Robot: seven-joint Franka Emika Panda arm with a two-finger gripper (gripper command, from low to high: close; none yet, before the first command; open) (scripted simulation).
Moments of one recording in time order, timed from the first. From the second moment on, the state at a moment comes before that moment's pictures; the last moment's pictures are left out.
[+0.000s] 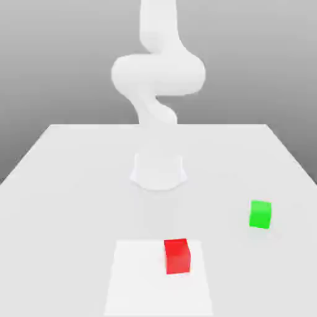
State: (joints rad) arm 0.02 -0.72 -0.02 -2.35 0.02 2.35 0.78
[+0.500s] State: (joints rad) arm 0.12 -0.15 -0.02 -2.70 0.08 2.69 0.72
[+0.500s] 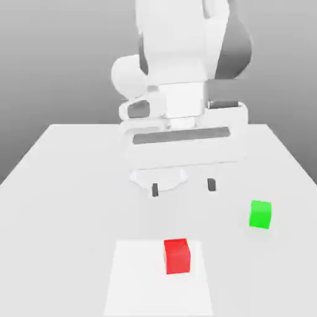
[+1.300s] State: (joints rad) arm 0.11 0.04 -0.01 -2.79 0.00 2.83 0.77
